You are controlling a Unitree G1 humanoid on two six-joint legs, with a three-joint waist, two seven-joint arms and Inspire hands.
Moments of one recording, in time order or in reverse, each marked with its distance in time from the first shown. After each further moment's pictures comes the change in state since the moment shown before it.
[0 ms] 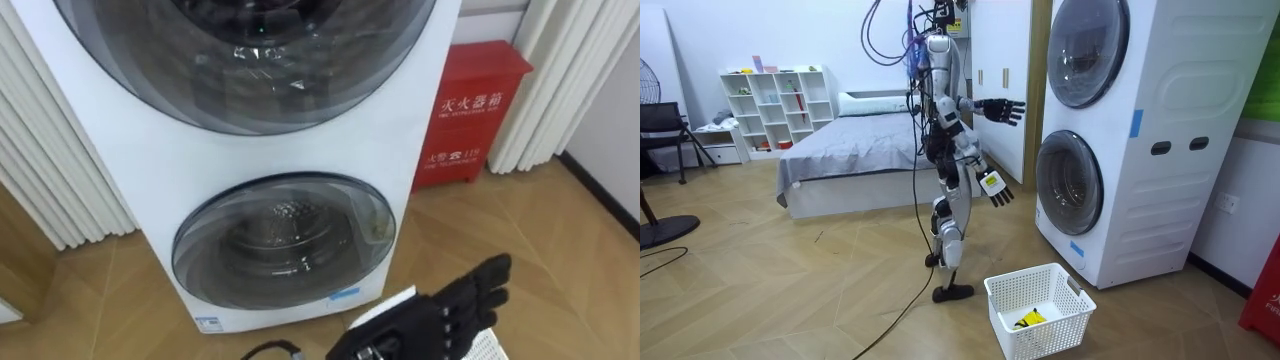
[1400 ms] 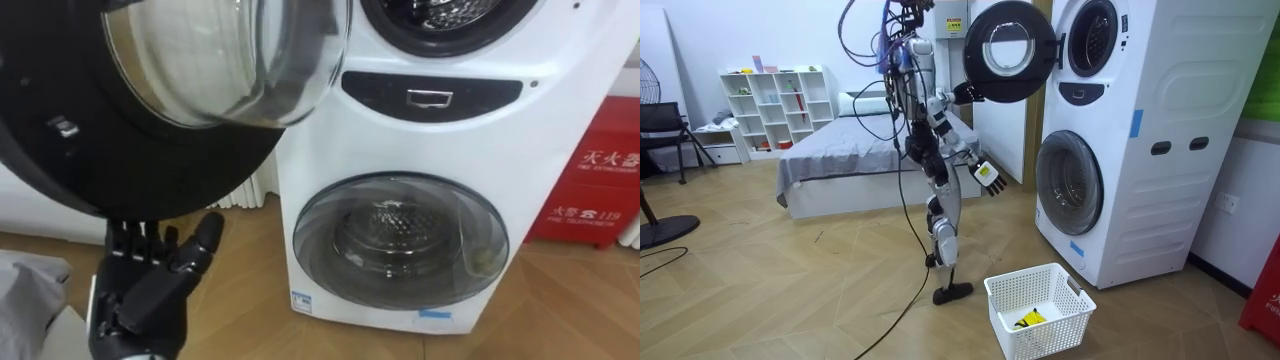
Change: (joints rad) left arm 0.305 -0.136 0.365 -0.215 -0.379 -0.379 0.655; right arm 0.052 -0.018 -0.140 0.003 -0.030 -0.078 -0.057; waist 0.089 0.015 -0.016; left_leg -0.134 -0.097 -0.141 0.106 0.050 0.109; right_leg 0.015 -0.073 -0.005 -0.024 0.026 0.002
